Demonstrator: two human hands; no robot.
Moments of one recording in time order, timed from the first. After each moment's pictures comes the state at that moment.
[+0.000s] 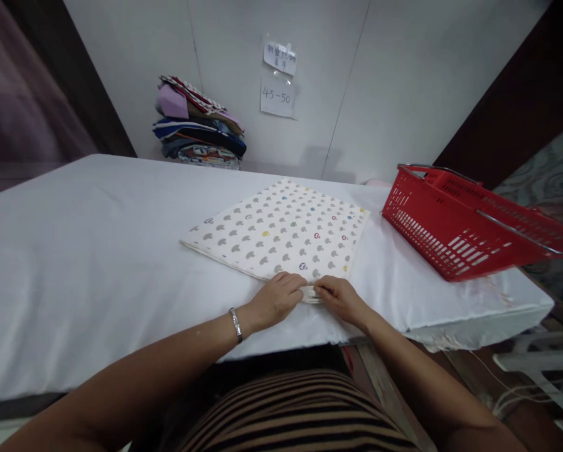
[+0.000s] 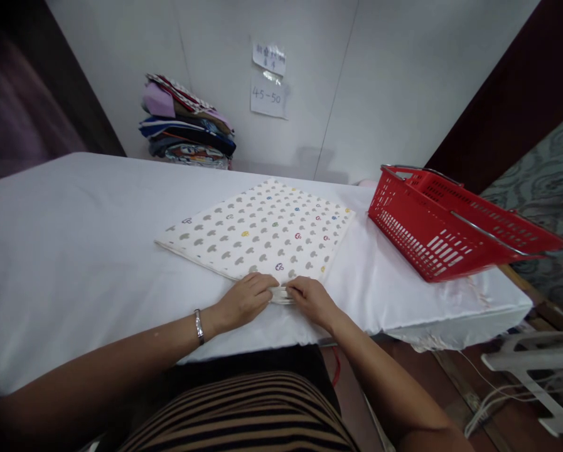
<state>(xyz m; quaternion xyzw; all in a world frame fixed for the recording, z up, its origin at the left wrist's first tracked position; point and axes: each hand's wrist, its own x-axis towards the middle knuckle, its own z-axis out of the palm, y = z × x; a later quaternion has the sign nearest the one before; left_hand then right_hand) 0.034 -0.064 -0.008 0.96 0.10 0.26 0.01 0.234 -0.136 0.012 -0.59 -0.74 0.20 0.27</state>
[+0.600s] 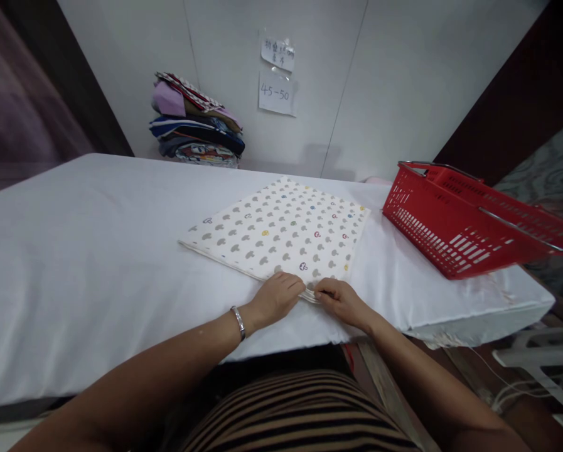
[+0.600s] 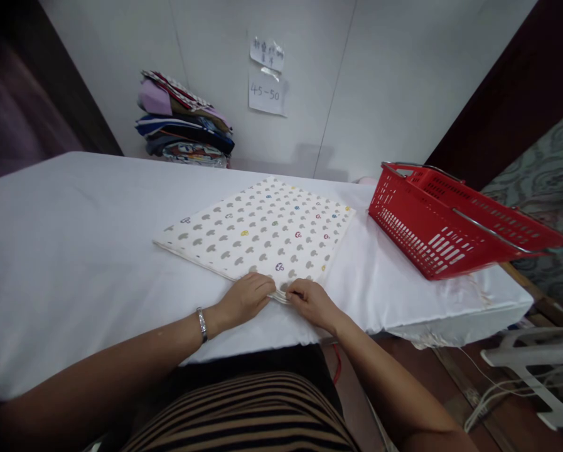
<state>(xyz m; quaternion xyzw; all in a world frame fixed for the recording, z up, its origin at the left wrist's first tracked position) 0.038 -0.060 -0.015 0.96 0.15 0.24 0.03 0.231 -0.141 0.017 -0.57 -0.74 0.24 0.26</state>
